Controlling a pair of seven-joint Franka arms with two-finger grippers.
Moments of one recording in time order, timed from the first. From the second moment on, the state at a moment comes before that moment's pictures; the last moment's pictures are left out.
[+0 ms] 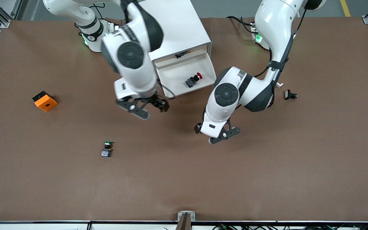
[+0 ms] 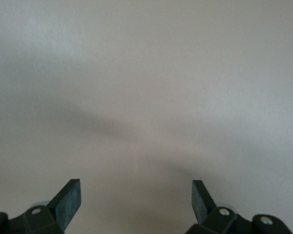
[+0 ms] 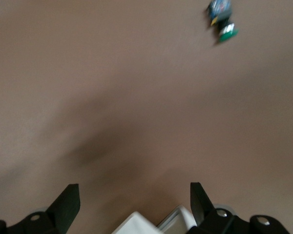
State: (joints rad) left arm -0.64 0.63 0.02 -1.45 -0.06 2.10 -0.96; right arm 0.67 0.40 -0.12 -1.44 0.06 1.80 0.99
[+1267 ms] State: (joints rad) left arm -0.74 0.57 -0.14 -1.59 -0.05 2.12 -0.96; right arm -0.05 0.20 -0.13 -1.46 0.04 1.53 -0.13
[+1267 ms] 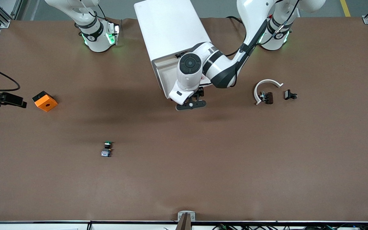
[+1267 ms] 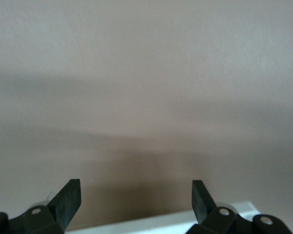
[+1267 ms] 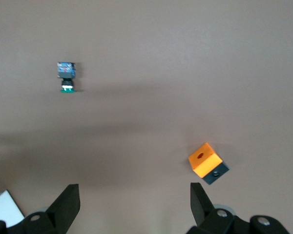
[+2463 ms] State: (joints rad) left arm -0.74 0.59 -0.26 -1.64 -0.23 2.12 -1.05; right arm -0.08 0.19 -0.11 -1.40 -0.03 1.49 -0.16
